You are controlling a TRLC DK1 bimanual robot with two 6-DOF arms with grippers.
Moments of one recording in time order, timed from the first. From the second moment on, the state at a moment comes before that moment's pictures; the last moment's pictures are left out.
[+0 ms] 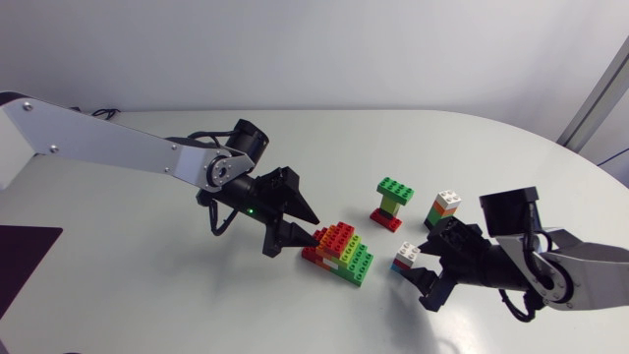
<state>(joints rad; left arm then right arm) -0.46 1.93 1.16 -0.33 0.78 0.94 0.18 1.30 0.41 0.05 -0.31 -0.58</state>
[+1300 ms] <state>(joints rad) -0.45 2.03 1.20 -0.33 0.78 0.96 0.63 1.48 0.72 -0.02 -0.09 -0.34</state>
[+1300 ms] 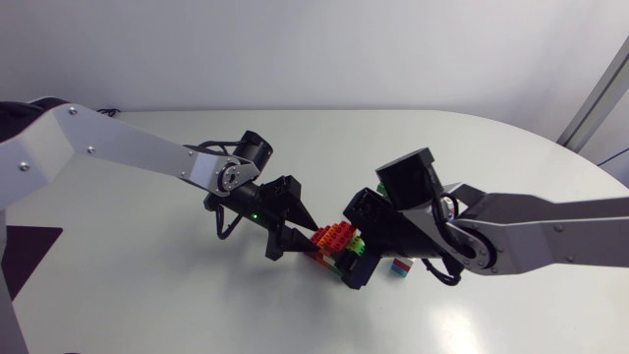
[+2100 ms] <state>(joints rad) -0.45 2.03 1.20 -0.33 0.78 0.96 0.64 1.53 0.76 0.00 -0.04 -0.33</state>
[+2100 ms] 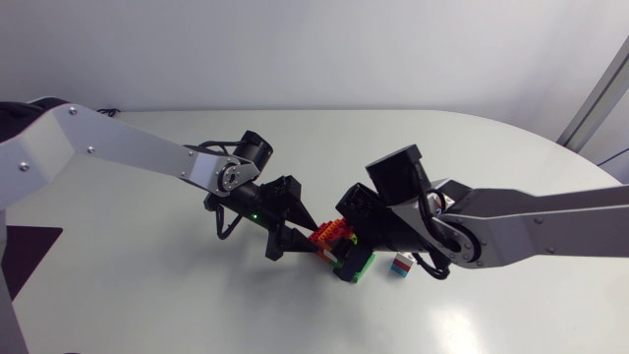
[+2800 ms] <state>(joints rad) -0.46 2.03 1.20 -0.33 0.78 0.96 0.64 1.45 0.76 -0.08 0.00 -0.30</state>
